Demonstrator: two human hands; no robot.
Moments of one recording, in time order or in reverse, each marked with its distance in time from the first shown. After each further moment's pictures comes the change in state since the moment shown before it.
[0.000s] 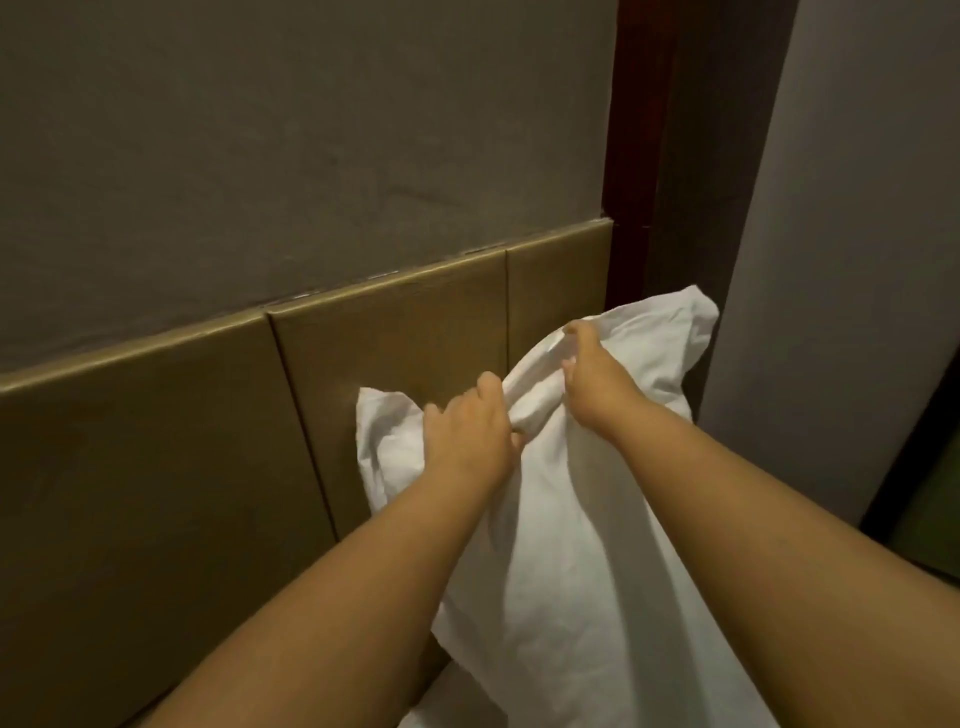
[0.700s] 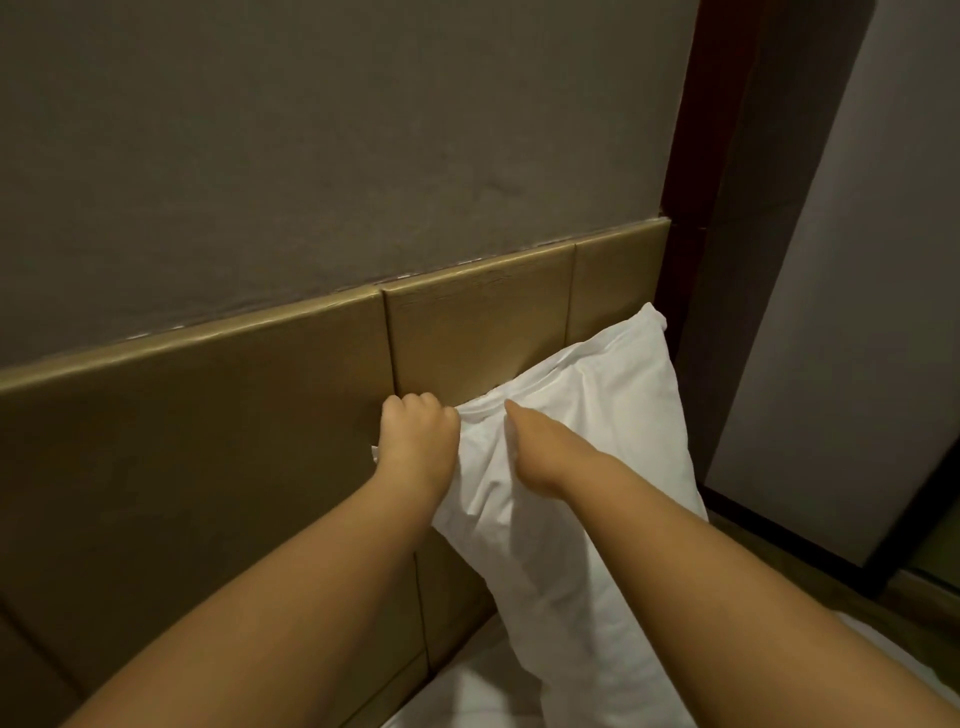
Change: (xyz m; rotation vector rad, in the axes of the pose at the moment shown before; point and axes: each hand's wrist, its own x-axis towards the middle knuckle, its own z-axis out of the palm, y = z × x) left_hand -0.050 -0.097 -0.048 0.762 -0.131 0.022; right_hand -0.067 -0.063 0.079 -0.274 -0.420 -0.143
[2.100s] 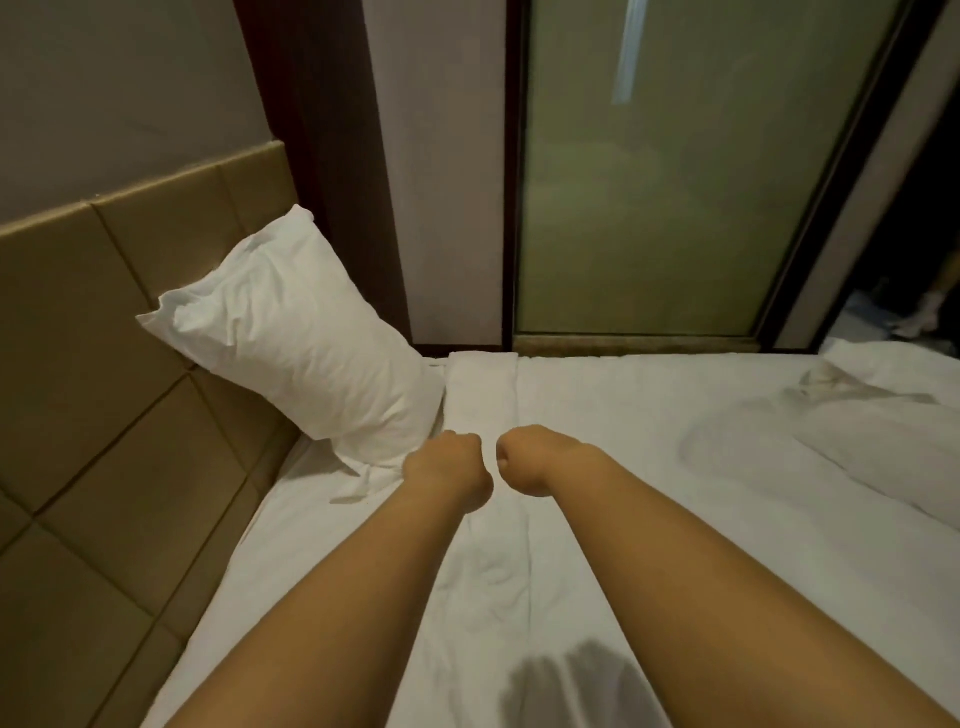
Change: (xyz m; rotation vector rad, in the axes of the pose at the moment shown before) left_hand -0.486 0.083 -0.142 -0.575 -0.274 0.736; right_hand -0.578 -0.054 0.089 -0.052 -0.036 0.751
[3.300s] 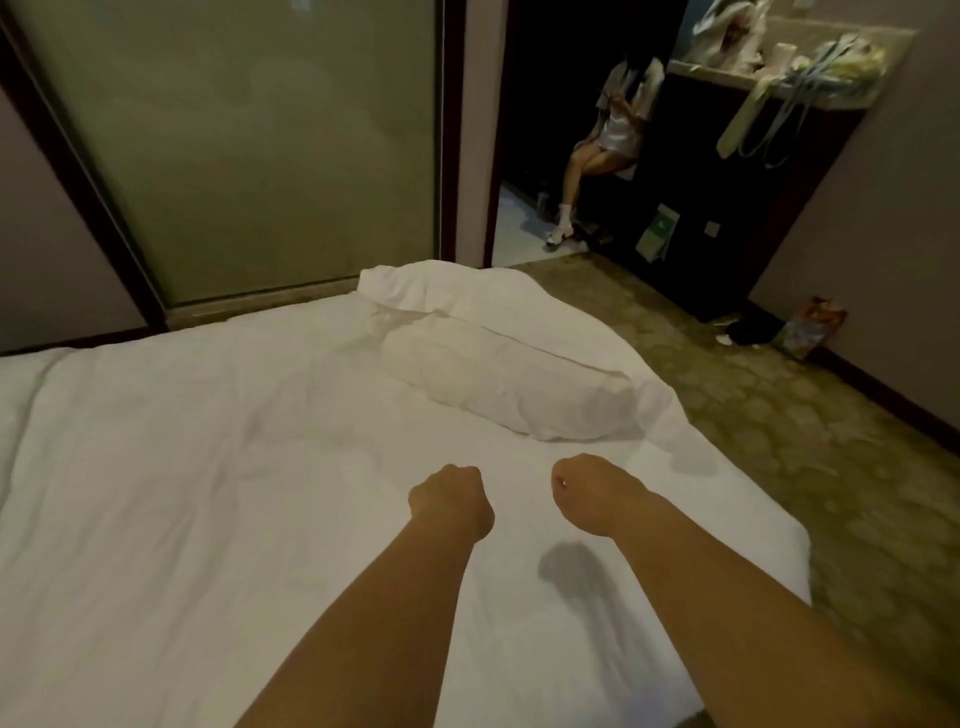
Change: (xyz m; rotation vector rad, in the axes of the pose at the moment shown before) left_hand -0.052 0.721 0.162 0.051 -0.273 0.452; right_hand -0.311 0.720 0.046 0.150 0.035 0.632
